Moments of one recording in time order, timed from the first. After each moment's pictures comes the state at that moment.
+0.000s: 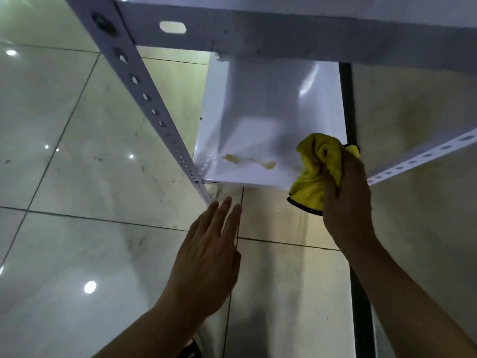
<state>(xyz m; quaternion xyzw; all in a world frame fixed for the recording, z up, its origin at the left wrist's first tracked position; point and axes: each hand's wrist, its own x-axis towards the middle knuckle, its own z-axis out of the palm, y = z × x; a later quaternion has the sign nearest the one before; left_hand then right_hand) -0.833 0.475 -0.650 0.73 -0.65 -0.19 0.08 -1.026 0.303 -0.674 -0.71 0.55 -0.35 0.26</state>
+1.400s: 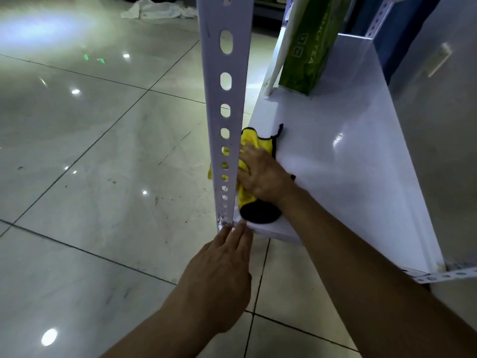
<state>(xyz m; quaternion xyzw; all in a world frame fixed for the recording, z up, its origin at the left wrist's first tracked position) -0.766 0.415 -0.749 0.76 -0.61 -0.23 0.03 -0.779 0.192 -0.784 -0.93 0.26 -0.11 0.24</state>
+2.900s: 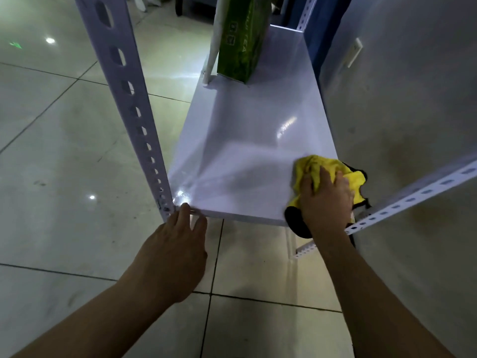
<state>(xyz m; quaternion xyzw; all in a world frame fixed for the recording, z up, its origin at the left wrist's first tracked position) -0.785 0.409 -0.752 0.72 -0.68 -0.12 -0.01 -1.005 0.204 -0.799 -0.66 0.72 -0.21 0.04</state>
